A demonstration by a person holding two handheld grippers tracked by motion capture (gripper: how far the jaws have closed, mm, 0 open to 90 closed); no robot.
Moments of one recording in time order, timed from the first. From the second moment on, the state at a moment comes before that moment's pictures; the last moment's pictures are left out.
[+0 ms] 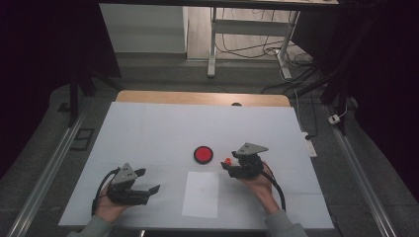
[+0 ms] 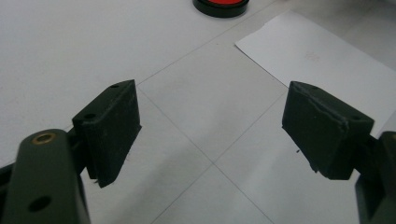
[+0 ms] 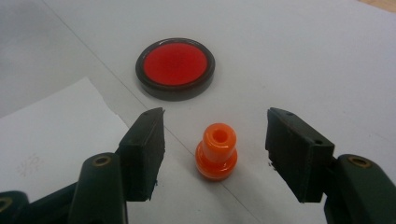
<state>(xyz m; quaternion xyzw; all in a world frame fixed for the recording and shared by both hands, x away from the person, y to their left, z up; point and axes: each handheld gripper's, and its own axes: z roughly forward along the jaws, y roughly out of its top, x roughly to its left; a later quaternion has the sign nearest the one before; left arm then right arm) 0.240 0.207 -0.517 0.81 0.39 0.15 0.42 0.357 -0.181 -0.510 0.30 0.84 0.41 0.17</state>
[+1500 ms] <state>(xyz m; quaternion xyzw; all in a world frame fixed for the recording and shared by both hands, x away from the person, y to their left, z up) 0.239 0.209 -0.518 0.81 0.39 0.15 0.42 0.361 -0.175 -0.520 0.31 0.84 0.41 0.17</state>
